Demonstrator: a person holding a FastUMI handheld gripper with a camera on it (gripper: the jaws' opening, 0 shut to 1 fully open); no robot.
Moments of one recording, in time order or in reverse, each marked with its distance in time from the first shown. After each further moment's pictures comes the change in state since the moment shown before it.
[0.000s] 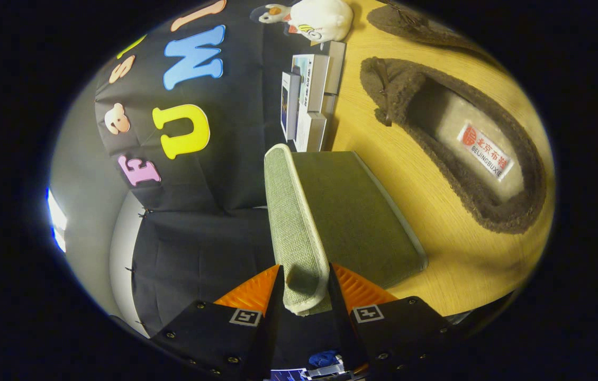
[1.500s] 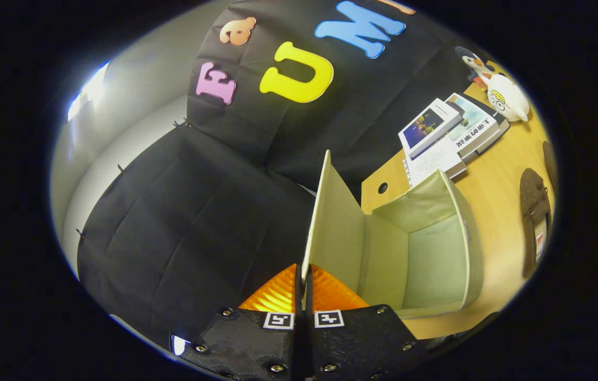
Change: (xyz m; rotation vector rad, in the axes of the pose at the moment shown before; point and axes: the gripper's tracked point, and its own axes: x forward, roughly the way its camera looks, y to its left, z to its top) arm 0.051 0.189 -0.094 -0.628 0.058 0.008
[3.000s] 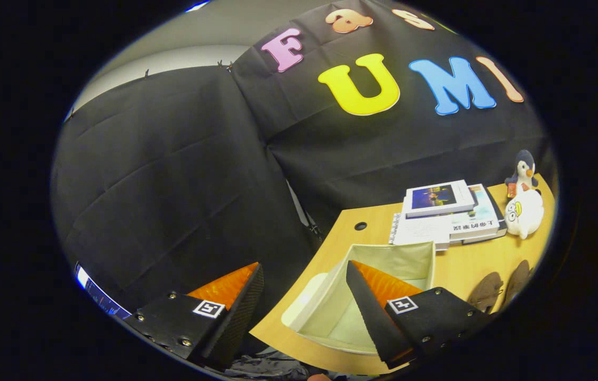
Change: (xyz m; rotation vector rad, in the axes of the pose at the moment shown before) arm 0.014 -0.019 0.021 -0.546 -0.004 -0.214
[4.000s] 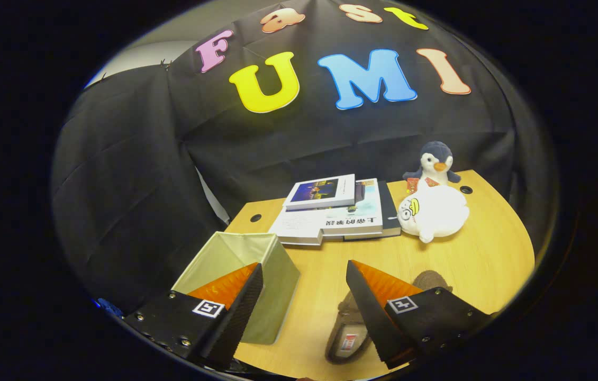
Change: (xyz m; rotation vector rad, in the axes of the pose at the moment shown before) arm -0.076 -0.238 -0.033 0.023 0.057 -0.350
